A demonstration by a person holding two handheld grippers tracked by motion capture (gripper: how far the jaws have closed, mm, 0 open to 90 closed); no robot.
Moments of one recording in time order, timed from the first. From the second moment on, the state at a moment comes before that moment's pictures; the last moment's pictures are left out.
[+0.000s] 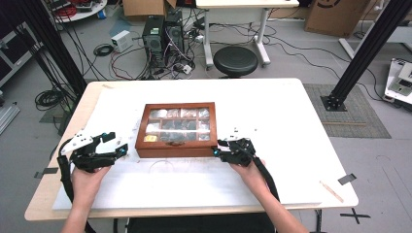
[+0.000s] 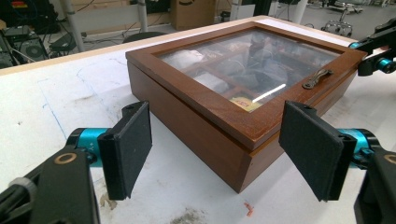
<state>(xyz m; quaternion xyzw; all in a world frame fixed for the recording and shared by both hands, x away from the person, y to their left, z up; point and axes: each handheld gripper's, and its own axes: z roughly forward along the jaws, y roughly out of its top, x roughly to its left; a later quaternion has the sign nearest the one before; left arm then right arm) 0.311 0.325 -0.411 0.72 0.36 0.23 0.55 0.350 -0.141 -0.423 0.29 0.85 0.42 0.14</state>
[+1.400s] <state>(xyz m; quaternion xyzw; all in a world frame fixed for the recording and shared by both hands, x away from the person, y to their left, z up) 0.311 0.324 -0.411 0.72 0.36 0.22 0.55 0.360 -0.139 -0.375 0.33 0.77 0.50 0.21</state>
